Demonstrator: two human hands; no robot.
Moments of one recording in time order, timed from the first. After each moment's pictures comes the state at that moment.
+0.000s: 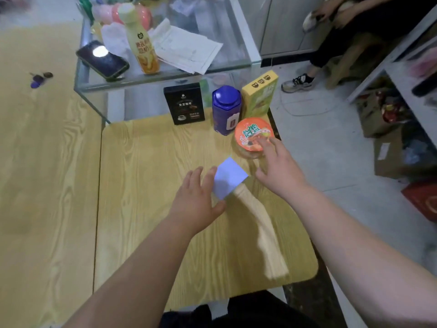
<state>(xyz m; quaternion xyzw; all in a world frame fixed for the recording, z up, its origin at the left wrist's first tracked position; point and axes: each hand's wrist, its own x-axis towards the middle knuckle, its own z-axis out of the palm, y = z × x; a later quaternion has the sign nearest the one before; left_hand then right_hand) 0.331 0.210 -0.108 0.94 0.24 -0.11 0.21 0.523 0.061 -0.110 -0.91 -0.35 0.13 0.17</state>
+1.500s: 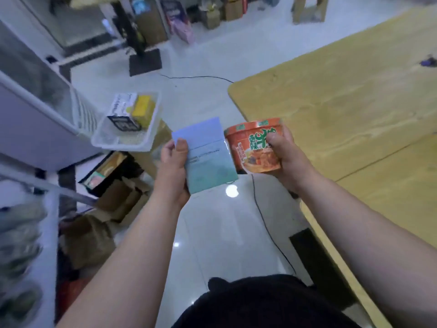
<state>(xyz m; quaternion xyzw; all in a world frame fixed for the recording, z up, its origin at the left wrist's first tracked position) -0.241 0.094 -0.009 0.14 0.57 0.67 0.46 -0.031 0.208 -0.020 -0.34 -0.39 0.79 0.33</state>
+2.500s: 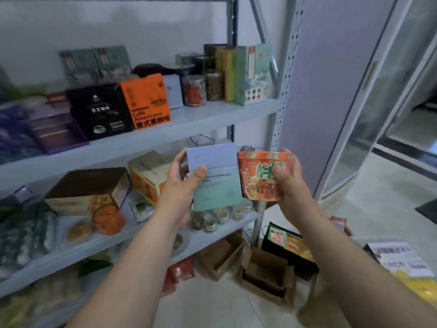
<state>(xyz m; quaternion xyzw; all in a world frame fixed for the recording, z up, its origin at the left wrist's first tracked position) -0.631 -0.232 0.124 -0.10 0.57 0.80 -0.16 -0.705 -0.008 0.106 0.11 -0.57 0.81 -0.10</state>
